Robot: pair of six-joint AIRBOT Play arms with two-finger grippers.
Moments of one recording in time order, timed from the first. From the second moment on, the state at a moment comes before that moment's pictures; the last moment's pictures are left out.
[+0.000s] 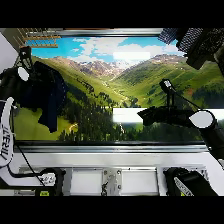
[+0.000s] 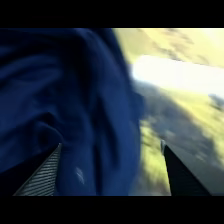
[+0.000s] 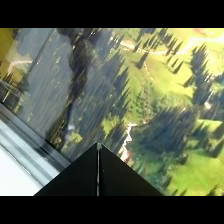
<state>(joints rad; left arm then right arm) 0.13 -1.52 1.39 1.52 -0.81 -1.59 0.20 -0.81 0.74 -0.79 0.92 1.06</state>
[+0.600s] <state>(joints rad) 0.15 -1.85 1.58 1.57 -0.96 -1.62 0.20 -0.81 0.74 -0.79 0.92 1.06</state>
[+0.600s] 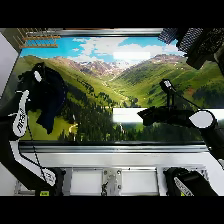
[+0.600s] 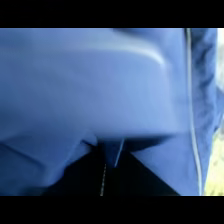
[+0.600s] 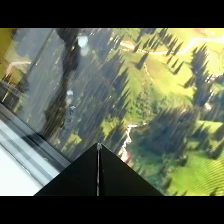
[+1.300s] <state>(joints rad) -0.38 -1.40 1.69 1.32 -1.07 -1.57 0.10 -0.78 0.77 -0.68 0.95 1.03</state>
